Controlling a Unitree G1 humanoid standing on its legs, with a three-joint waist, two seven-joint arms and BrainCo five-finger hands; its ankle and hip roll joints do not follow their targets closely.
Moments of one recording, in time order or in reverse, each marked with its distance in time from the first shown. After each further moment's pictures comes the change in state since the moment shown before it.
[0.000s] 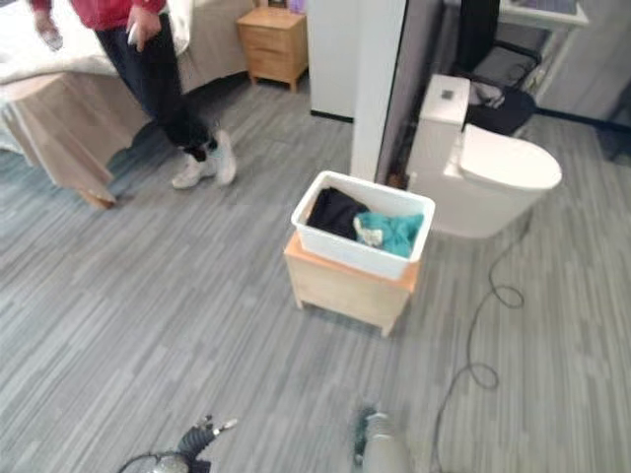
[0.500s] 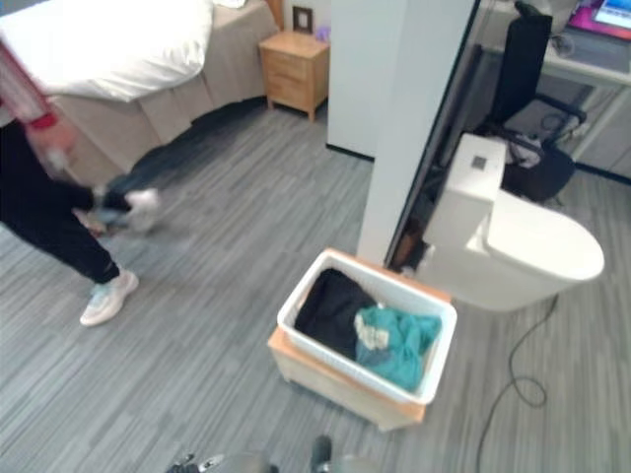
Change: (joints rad) left arm 0.028 0.014 0.057 0.015 -0.002 -0.005 0.004; right arm -0.059 -0.018 -0.100 0.059 0.049 -0.003 -0.008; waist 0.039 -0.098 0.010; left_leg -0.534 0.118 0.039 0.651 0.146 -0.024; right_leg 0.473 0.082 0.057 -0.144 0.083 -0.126
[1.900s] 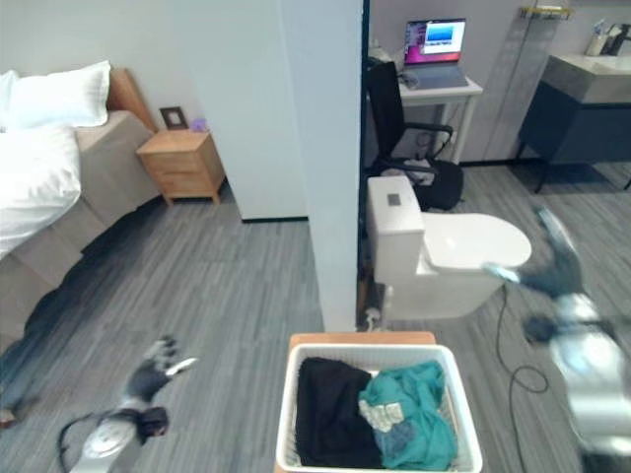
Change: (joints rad) left arm 0.118 0.203 -0.080 -0.972 -0.216 0.090 -0.054; right arm -0.109 -0.505 -0.303 -1.358 -0.001 0.100 0.008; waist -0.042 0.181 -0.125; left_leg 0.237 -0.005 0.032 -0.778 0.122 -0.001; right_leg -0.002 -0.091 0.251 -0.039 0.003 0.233
